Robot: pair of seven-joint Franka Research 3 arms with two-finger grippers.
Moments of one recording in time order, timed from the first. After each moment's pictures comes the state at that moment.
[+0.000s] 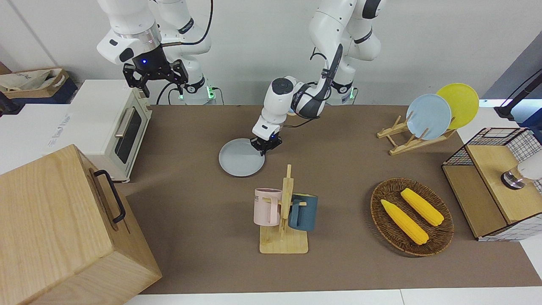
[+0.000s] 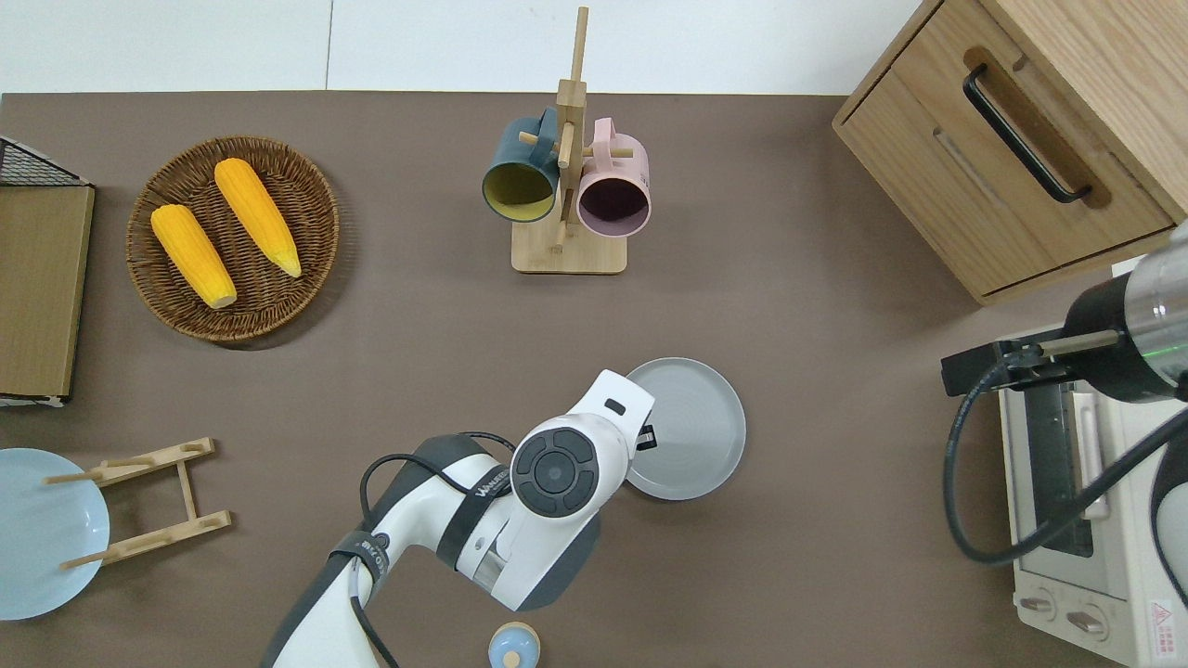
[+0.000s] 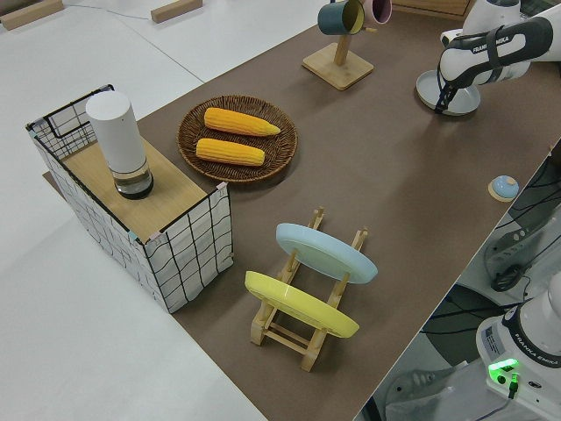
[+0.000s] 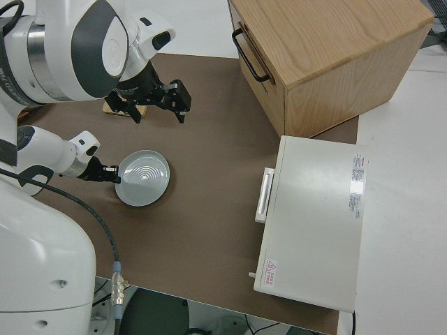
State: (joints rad) left arm -0.56 0.31 -0.20 -2.07 -0.09 2.55 -0.86; right arm 0.03 0.00 0.09 -1.47 0.00 1.39 0.03
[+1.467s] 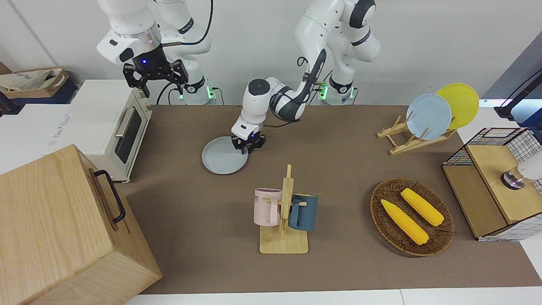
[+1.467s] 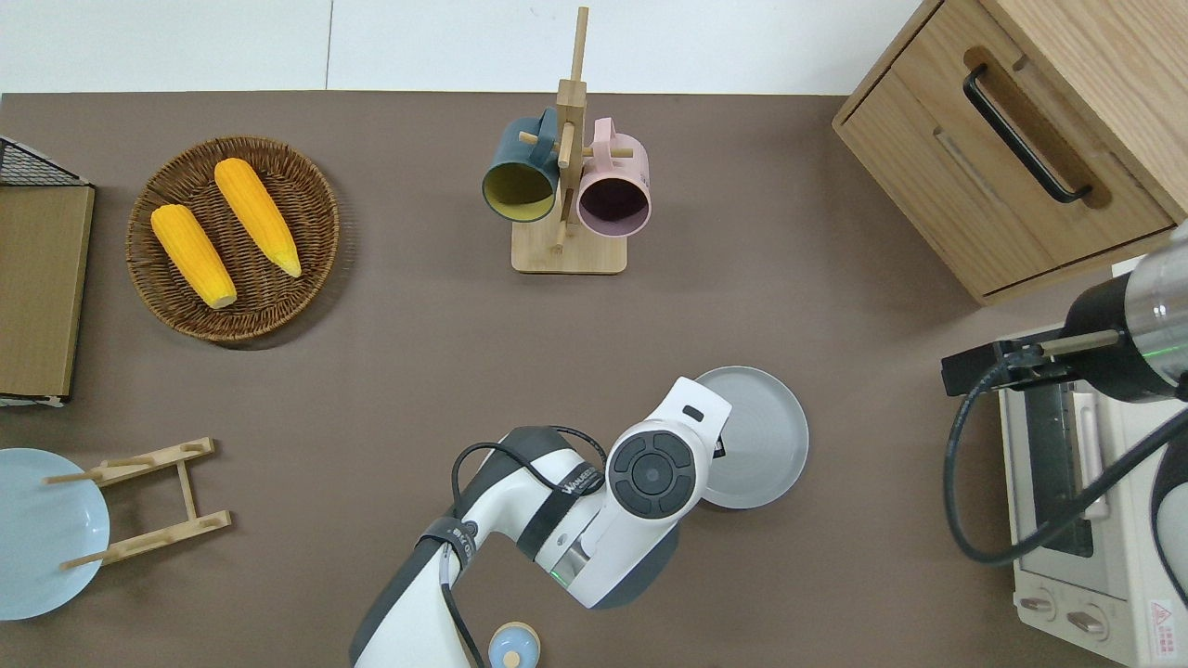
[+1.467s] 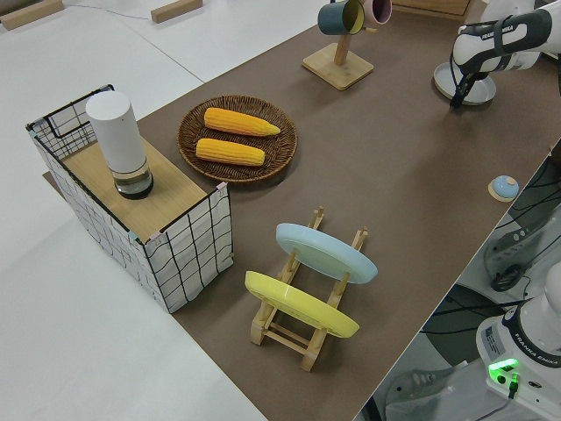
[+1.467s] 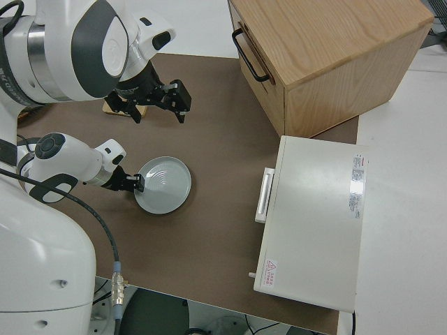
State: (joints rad) left arm -0.67 0.43 -0.18 -1.91 -0.05 2.48 -0.95; right arm 0.03 0.00 0.09 -1.47 0.00 1.39 0.03
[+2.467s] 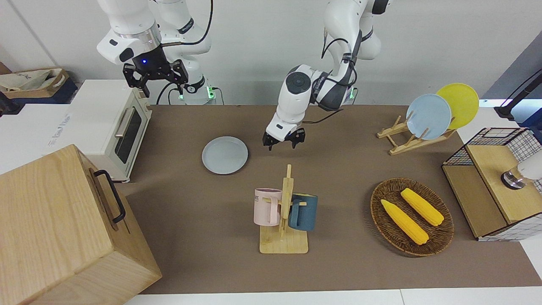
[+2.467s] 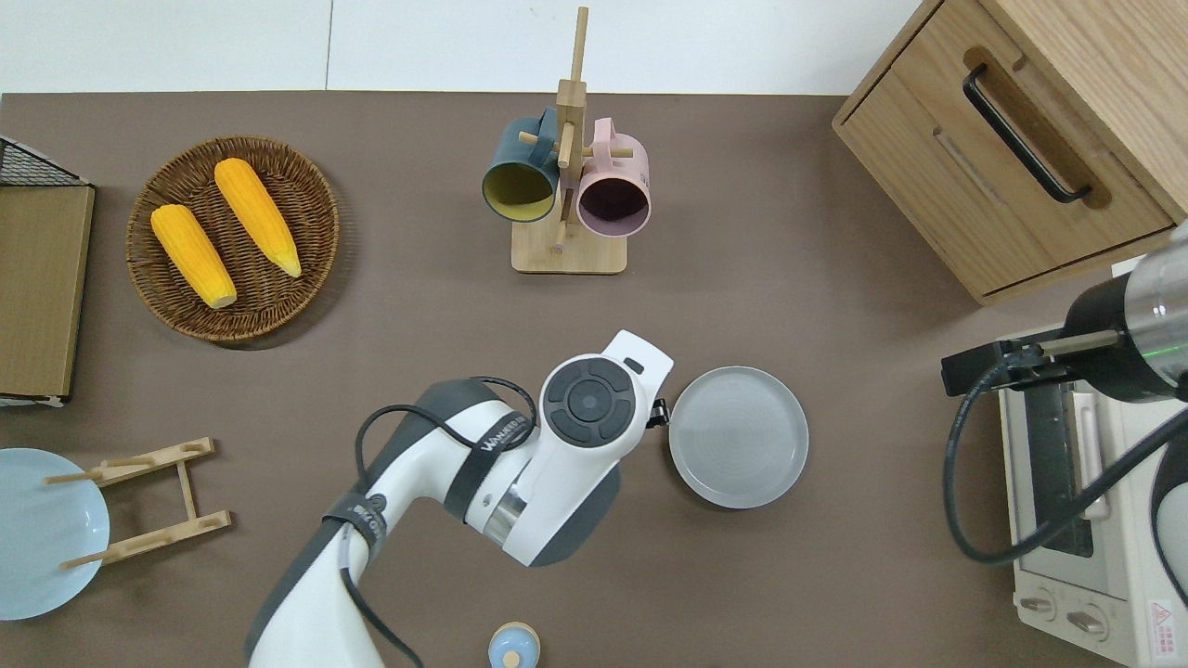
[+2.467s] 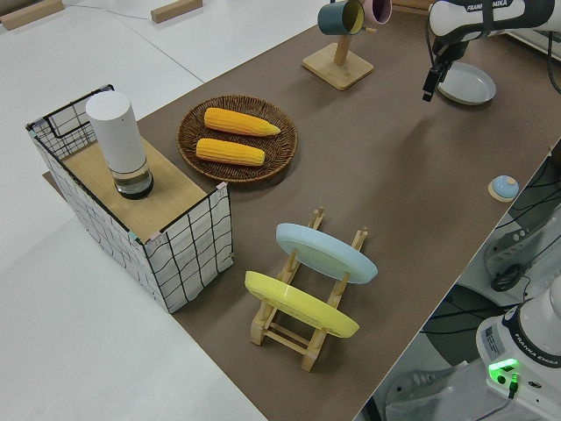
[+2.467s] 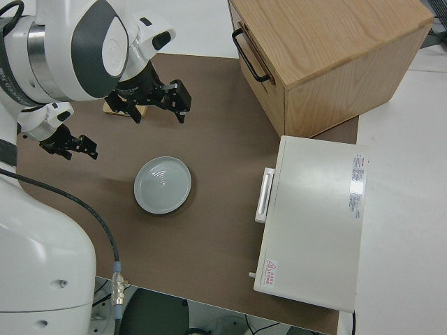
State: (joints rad) left arm -0.43 0.22 -0.16 -1.88 -0.09 2.06 -0.64; right arm 0.03 0.00 0.09 -1.47 0.00 1.39 0.03
